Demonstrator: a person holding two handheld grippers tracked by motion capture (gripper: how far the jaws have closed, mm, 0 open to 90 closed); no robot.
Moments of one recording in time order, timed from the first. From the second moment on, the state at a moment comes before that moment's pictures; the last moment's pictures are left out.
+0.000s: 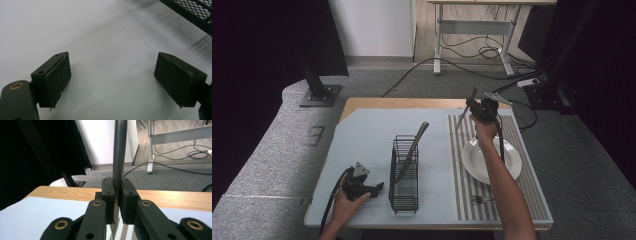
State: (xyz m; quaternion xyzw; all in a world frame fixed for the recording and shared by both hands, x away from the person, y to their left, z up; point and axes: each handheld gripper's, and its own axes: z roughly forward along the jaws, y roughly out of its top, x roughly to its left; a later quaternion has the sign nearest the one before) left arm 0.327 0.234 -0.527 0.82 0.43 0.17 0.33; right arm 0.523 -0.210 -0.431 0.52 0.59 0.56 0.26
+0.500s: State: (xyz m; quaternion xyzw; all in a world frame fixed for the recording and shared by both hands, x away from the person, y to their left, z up) left arm 0.327 0.234 -0.527 0.82 0.43 0.17 0.33; right arm 0.522 -0.220 -0.435 0.53 0.59 0.56 0.25
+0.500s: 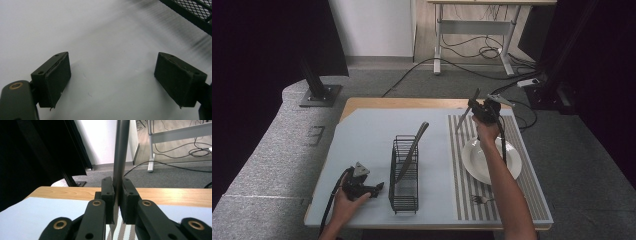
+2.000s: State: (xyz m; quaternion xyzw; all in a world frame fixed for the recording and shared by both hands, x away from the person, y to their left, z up) left arm 0.327 0.234 -0.527 0.82 0.43 0.17 0.33; right arm 0.531 -0.282 -0.482 0.65 0.53 0.51 0.22
